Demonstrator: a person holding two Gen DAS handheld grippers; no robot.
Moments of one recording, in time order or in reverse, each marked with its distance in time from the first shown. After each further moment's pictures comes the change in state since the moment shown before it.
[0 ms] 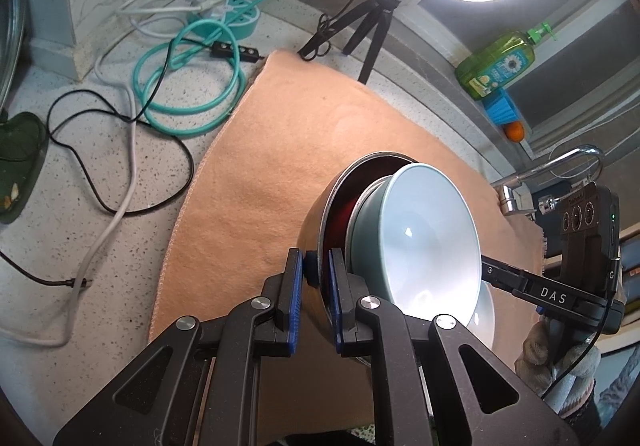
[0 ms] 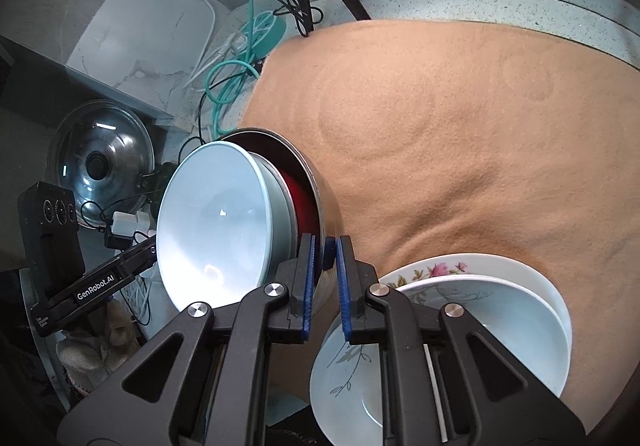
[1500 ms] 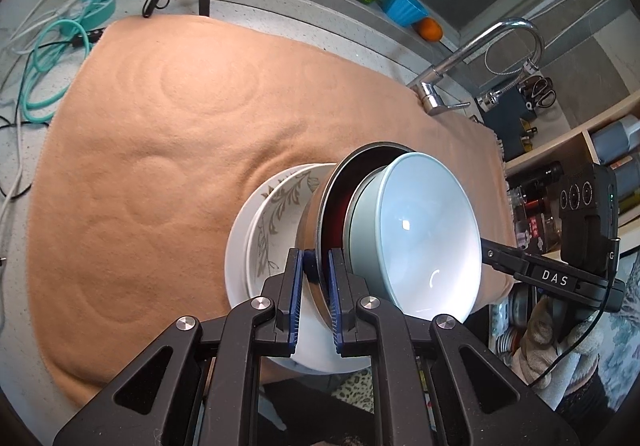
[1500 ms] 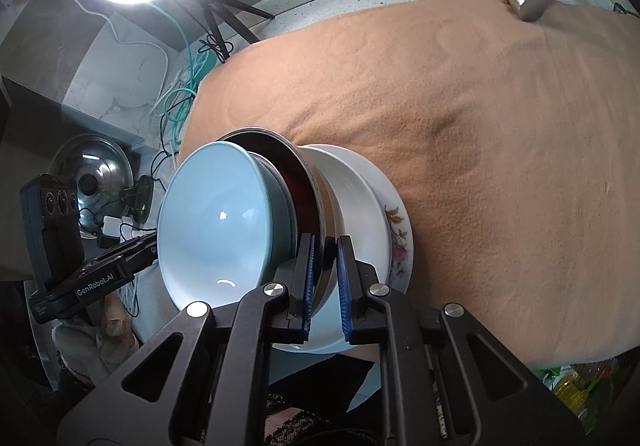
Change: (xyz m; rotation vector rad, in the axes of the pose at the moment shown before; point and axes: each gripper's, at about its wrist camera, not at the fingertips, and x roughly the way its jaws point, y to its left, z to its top) left arm 0.026 -0.122 -0.065 0.245 0.163 -0.116; right arm -0.111 -0.099 -0.107 0.175 -0.088 -0.086
